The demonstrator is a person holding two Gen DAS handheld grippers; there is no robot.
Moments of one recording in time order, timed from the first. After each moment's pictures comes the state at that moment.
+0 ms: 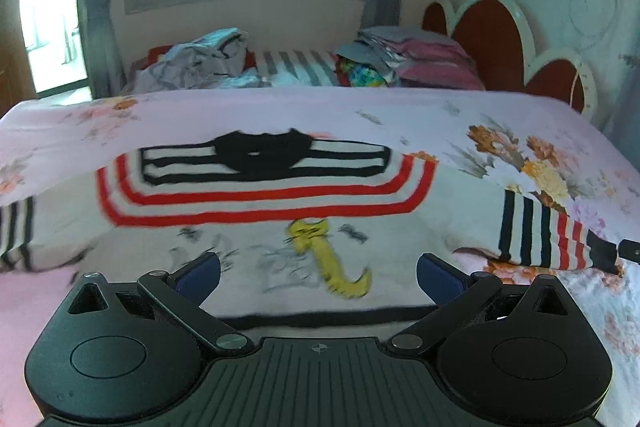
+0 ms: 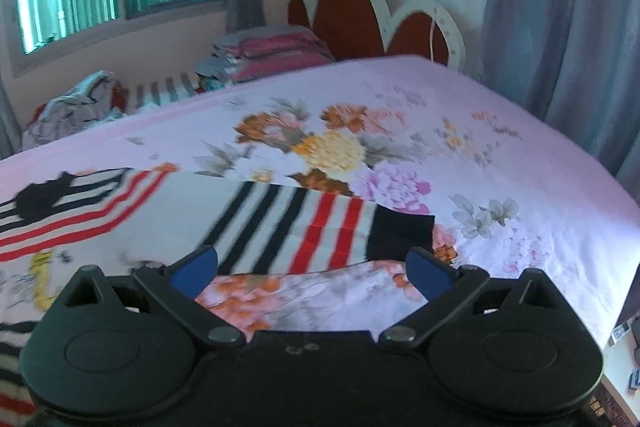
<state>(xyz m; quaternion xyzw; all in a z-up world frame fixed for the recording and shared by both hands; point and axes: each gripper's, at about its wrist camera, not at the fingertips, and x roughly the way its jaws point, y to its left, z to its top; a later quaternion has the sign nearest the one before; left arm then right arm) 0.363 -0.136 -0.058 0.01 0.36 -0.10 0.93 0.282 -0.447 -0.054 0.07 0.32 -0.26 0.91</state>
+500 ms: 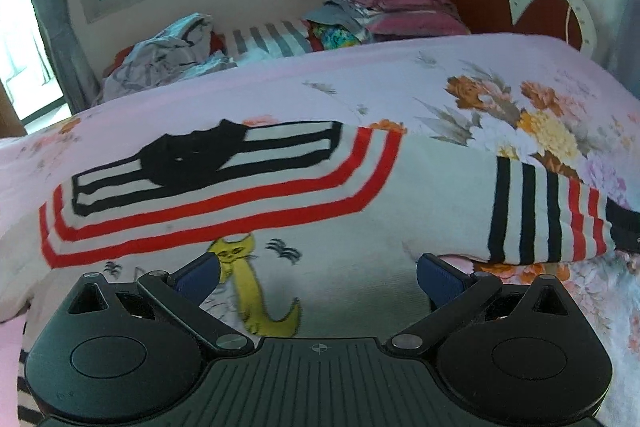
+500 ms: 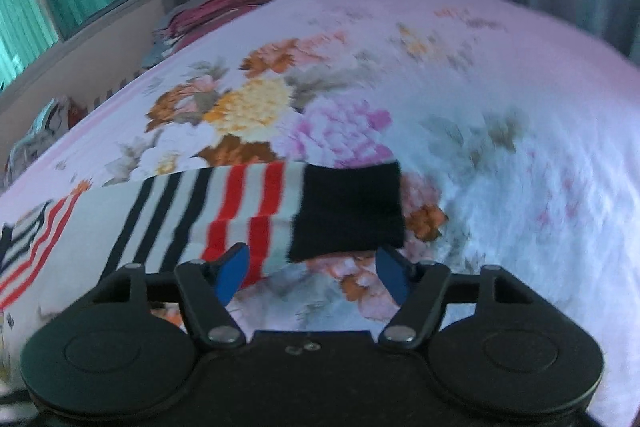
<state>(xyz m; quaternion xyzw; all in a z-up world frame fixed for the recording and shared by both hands) 0.413 -0.241 -0.077 0.09 0.39 -0.11 0.91 0.298 -0.567 -0.128 0.23 0.34 -0.28 0.87</state>
